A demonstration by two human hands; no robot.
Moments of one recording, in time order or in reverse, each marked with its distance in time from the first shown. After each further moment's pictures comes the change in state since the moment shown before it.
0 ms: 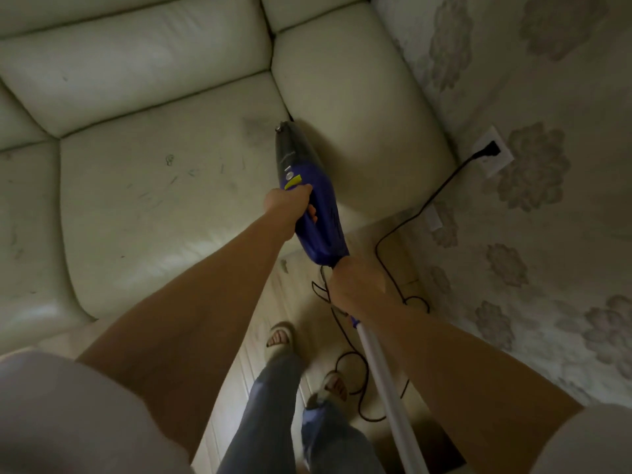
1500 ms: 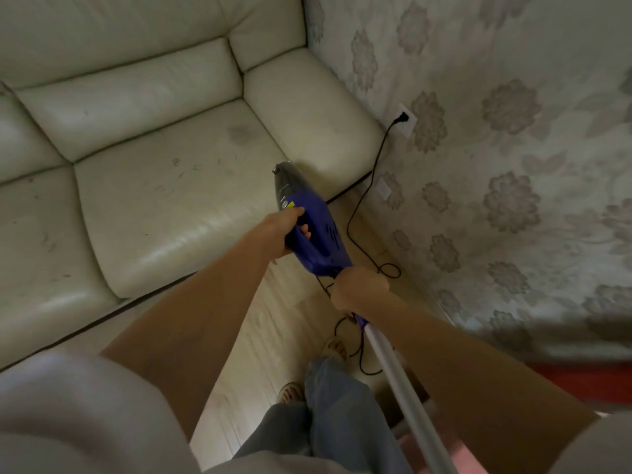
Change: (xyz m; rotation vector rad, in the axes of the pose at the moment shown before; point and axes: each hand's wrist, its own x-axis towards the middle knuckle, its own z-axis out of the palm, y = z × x) left_hand -0.192 -0.134 -0.106 0.014 -0.354 -0.054; right_hand -0.264 -0.055 0.100 0.099 0.010 0.250
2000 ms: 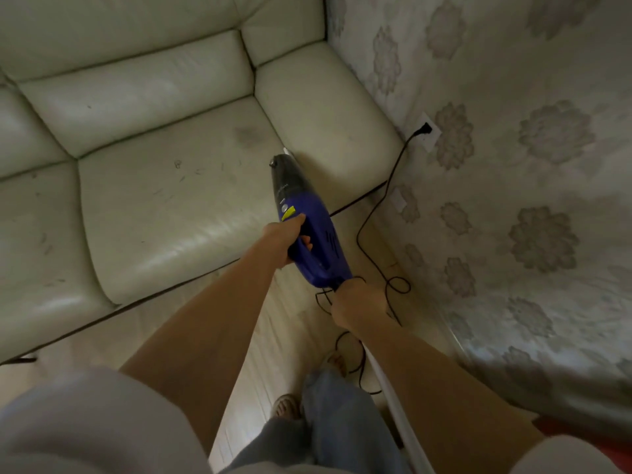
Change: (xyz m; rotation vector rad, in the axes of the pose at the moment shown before) left_hand 0.058 0.033 0.025 -0.022 0.172 -0.028; right_hand 0.082 0.015 -0.021 -0.095 0.044 -0.071
